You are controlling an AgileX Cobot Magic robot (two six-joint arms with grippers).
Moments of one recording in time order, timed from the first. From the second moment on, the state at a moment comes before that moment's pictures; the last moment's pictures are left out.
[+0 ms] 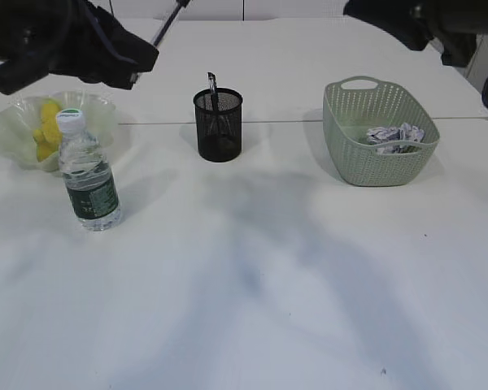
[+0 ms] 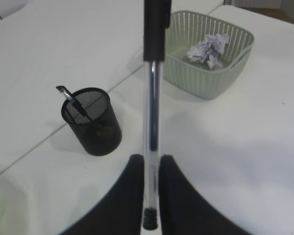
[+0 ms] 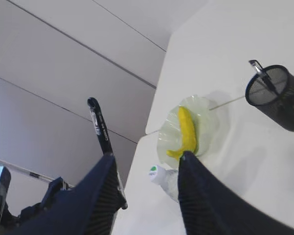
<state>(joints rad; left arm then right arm) -0.45 1.40 -1.11 -0.53 0.29 0.71 0.26 1.30 -1.00 1.68 0.43 -0.85</state>
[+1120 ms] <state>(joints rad) -0.45 1.26 -1.11 -0.76 0.25 0.71 0.26 1.50 -1.39 1.79 0.78 -1.04</state>
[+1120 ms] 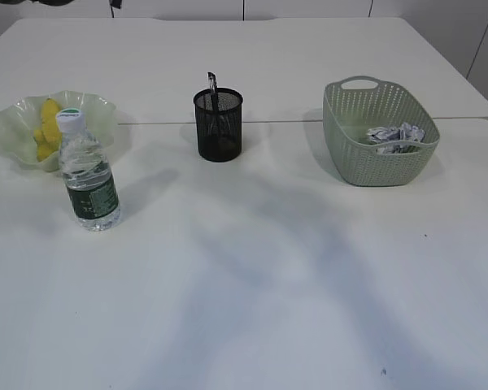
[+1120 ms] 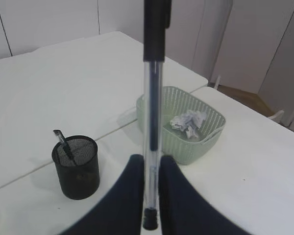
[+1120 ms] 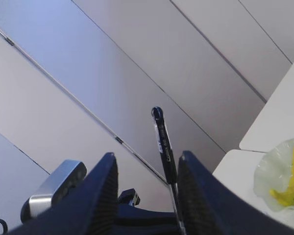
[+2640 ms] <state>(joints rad) -0.62 1.30 -1.18 -0.80 0.21 0.76 0.26 1.55 -1.47 1.79 0.86 -1.05</state>
